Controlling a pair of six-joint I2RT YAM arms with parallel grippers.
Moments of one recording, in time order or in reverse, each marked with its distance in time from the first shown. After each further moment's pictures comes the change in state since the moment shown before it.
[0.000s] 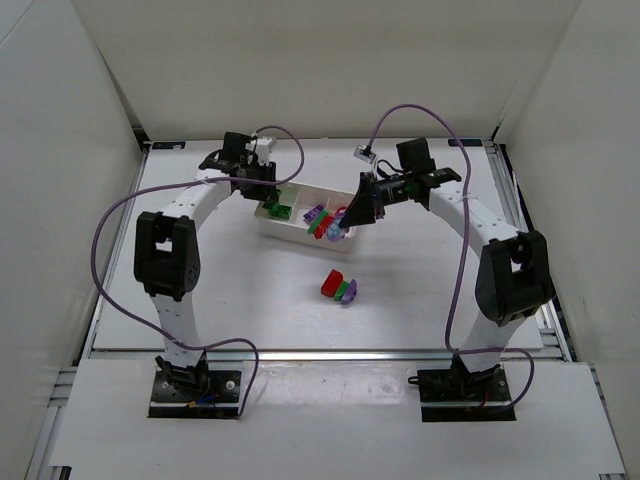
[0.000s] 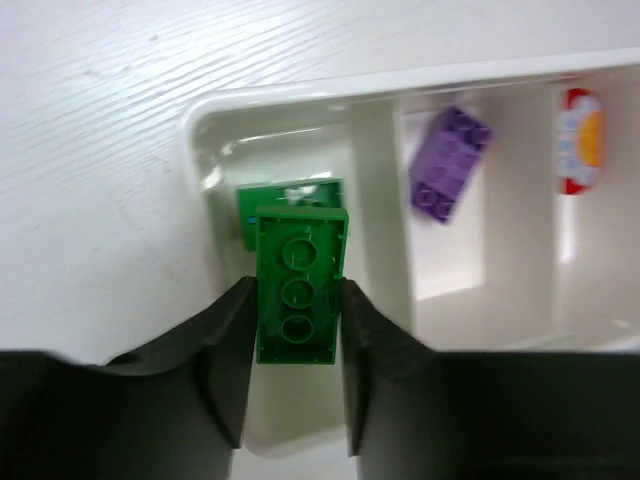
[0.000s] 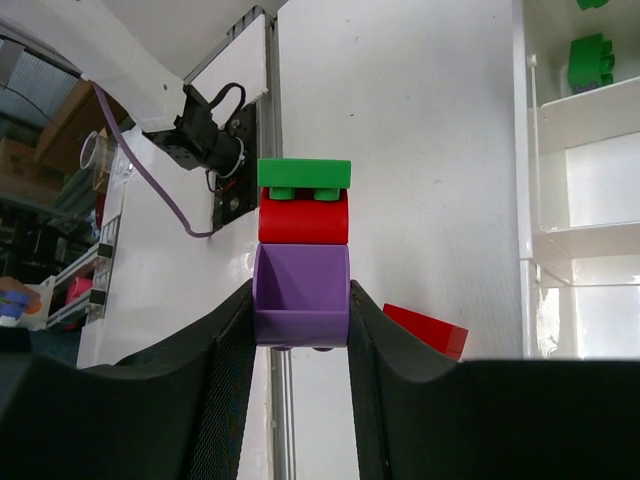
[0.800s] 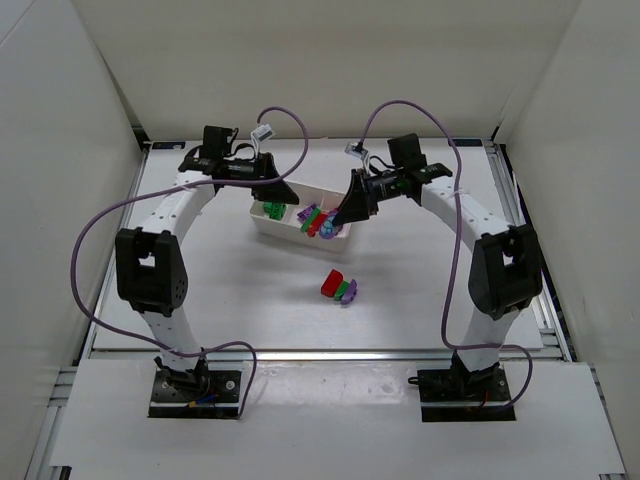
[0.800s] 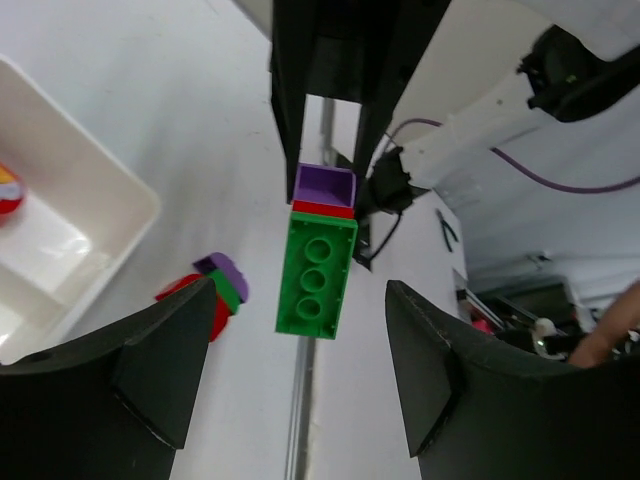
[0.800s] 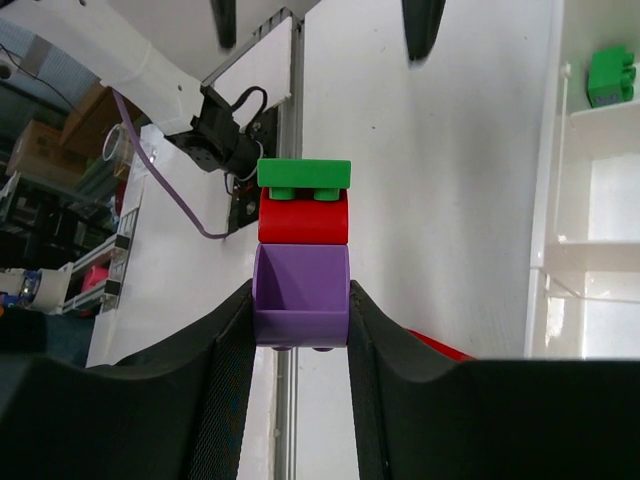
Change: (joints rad) left arm 0.057 -0.135 -0.034 0.005 1.043 -0.044; right arm 0.024 0.054 0.061 0.008 -0.045 0.010
